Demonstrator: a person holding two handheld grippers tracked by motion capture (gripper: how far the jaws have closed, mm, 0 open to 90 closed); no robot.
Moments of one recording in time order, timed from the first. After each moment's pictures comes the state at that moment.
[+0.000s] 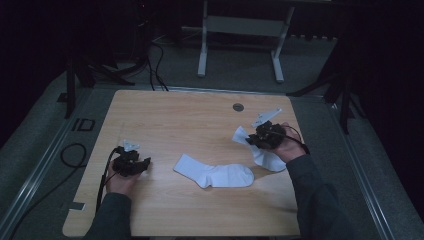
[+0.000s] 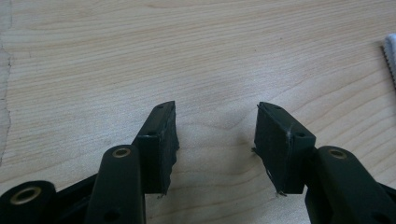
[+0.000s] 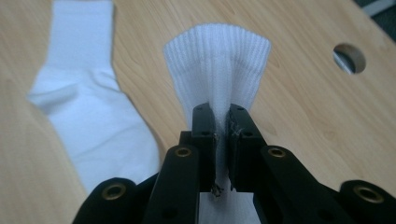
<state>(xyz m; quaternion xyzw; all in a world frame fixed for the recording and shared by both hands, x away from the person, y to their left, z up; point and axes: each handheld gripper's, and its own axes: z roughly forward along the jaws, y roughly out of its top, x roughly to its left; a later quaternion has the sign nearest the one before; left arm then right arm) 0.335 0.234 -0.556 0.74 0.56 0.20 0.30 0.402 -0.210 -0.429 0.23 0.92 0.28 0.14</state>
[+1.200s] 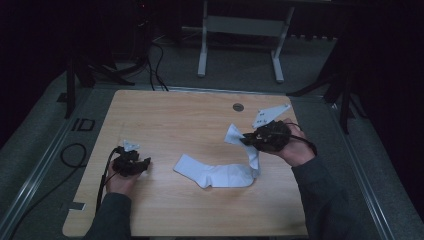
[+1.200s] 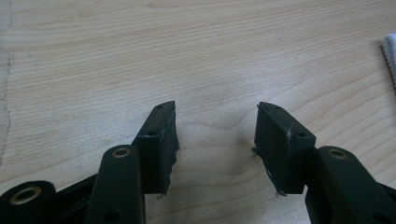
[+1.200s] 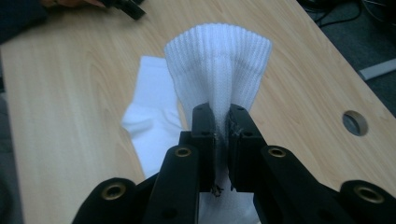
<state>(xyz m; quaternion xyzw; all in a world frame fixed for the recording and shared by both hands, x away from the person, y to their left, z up) 0.334 0.234 -0.556 0.74 0.56 0.20 0.30 0.349 -0.189 -0.359 0.16 0.92 0.34 0.13</state>
